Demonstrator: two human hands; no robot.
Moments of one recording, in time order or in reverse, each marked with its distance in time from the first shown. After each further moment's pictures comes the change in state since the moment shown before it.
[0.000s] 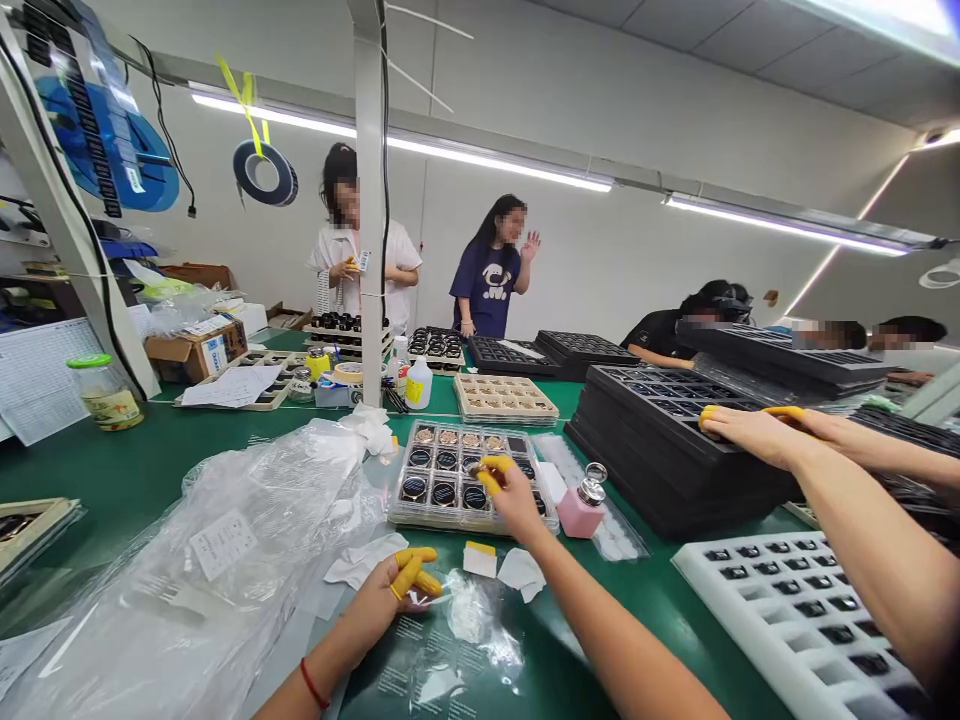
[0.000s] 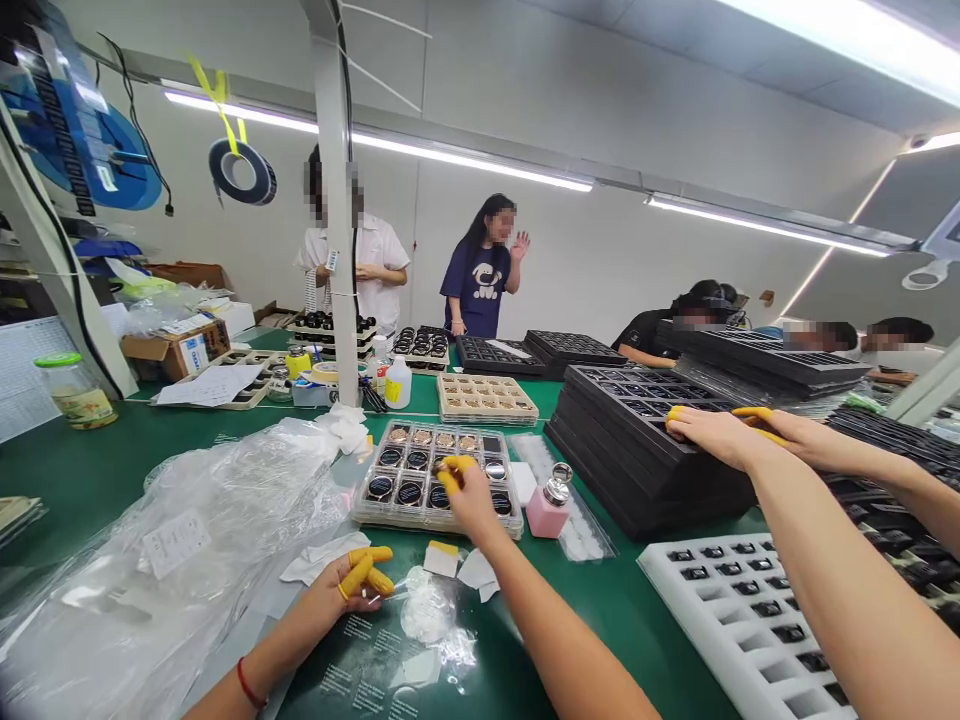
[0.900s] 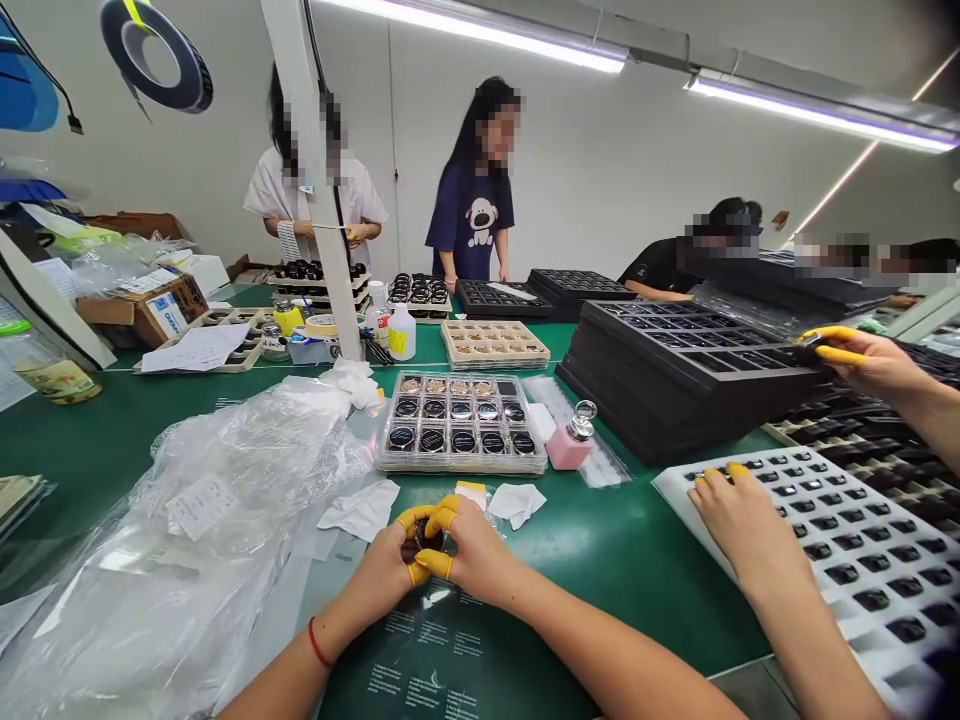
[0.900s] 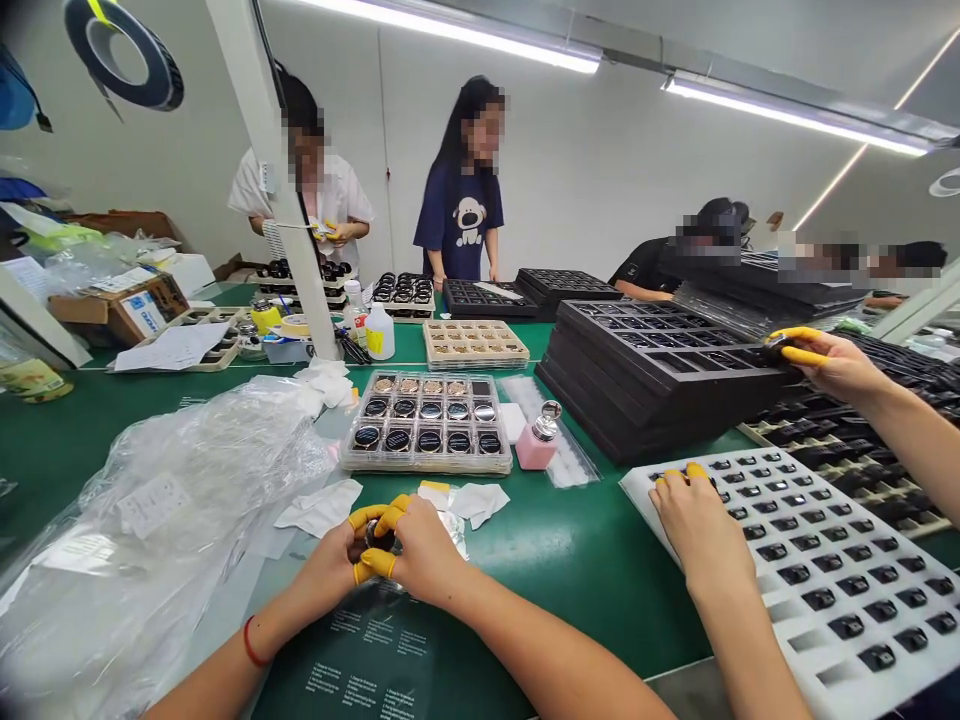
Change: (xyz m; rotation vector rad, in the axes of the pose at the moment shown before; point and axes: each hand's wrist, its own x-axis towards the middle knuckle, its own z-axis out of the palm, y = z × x) left_hand -0.015 0.001 0.026 0.368 -0.090 0.159; right_hand -0.109 -0.050 0.013 0.229 -0.409 -0.214
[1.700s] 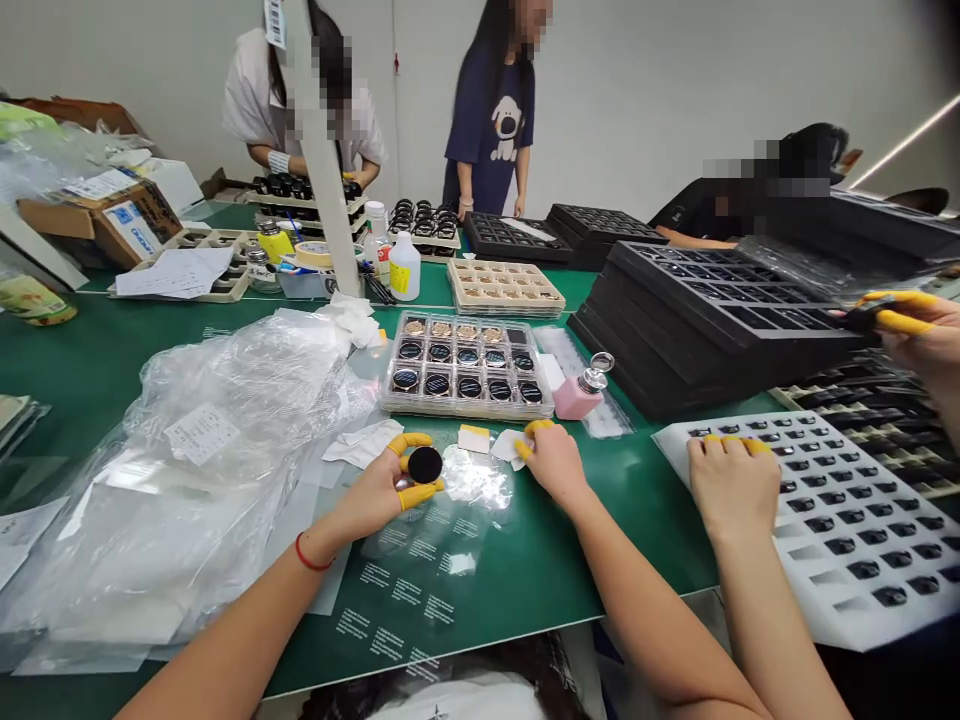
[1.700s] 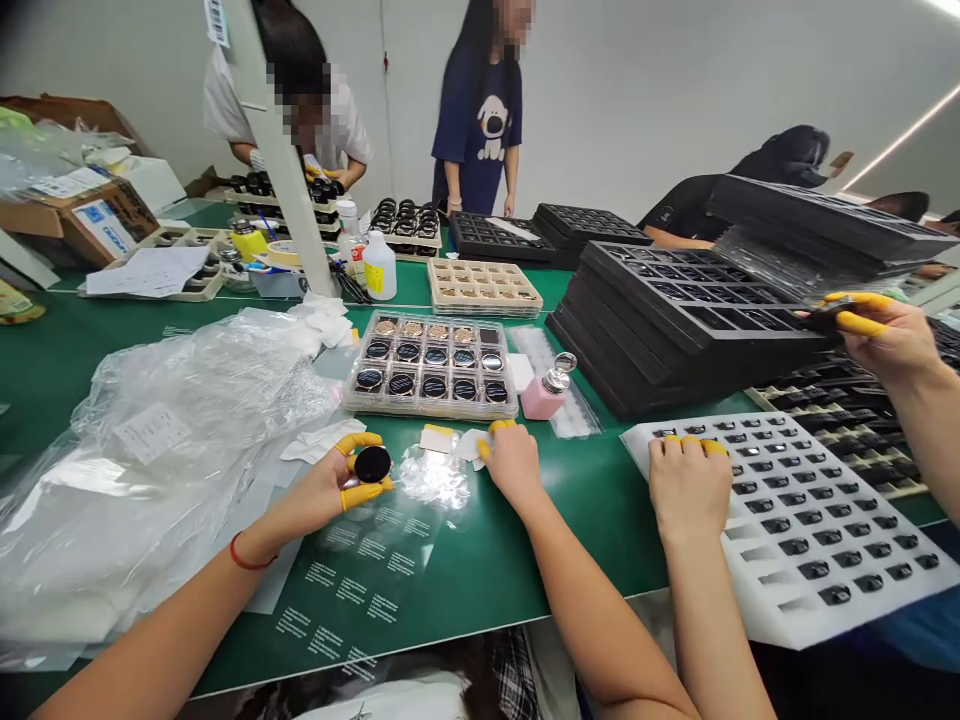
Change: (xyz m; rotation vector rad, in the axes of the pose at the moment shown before) left_hand -0.004 0.021 -0.017 -0.174 -0.059 -0.172; right_hand -0.023 0.089 -0.064 -0.519 0.135 0.570
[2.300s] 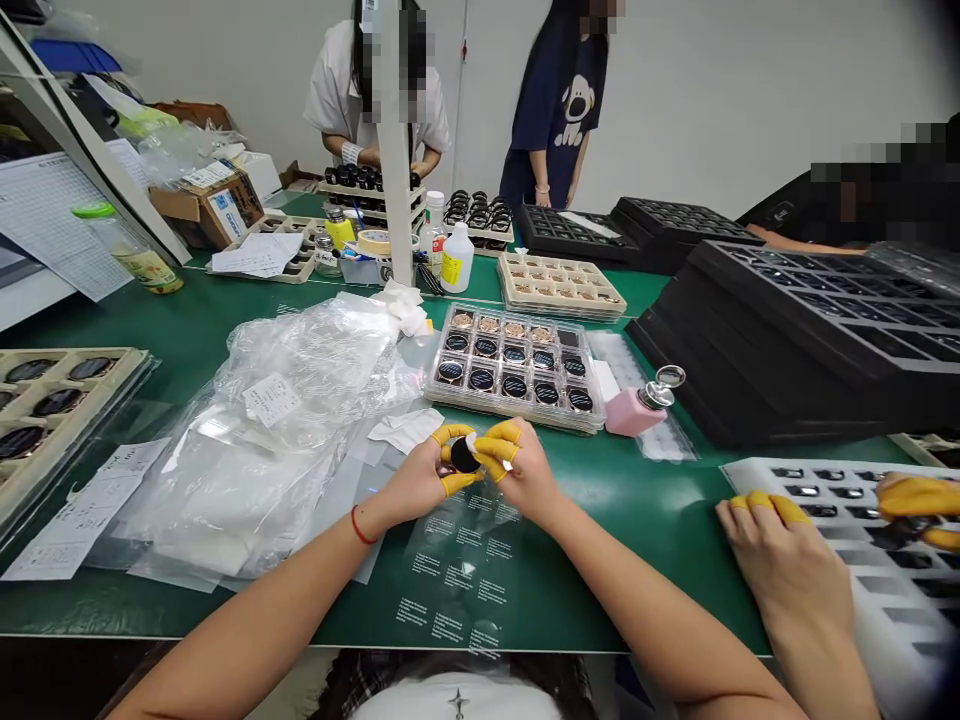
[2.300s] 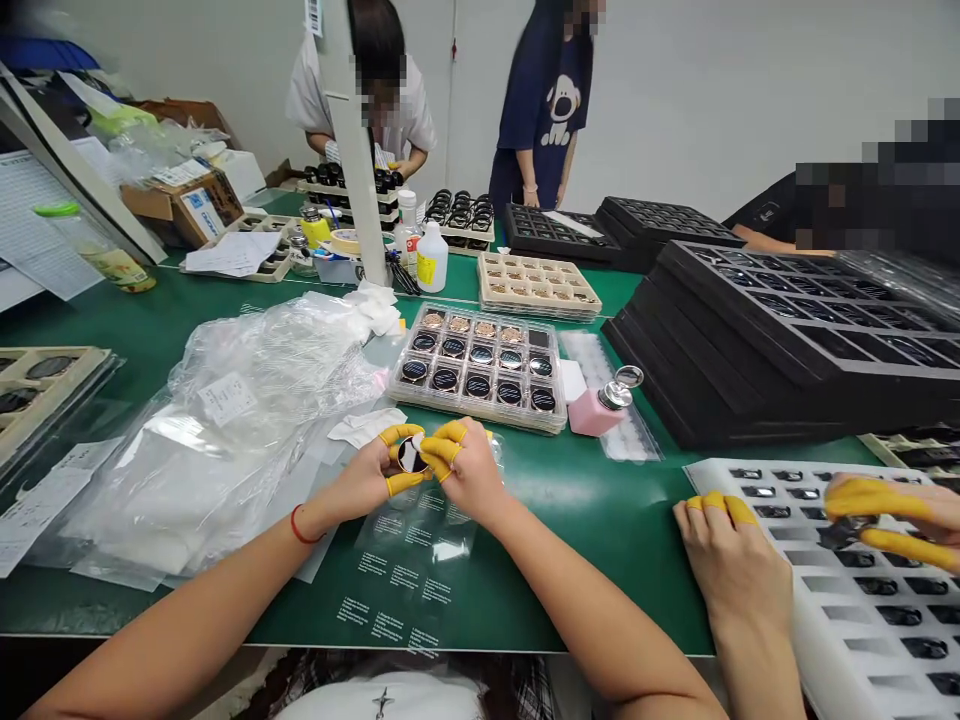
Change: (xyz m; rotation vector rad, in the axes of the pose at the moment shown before) left_hand 0.000 -0.002 0.004 0.069 0.109 0.139; right_hand -0.018 -0.099 0.019 0.567 0.174 -0.791
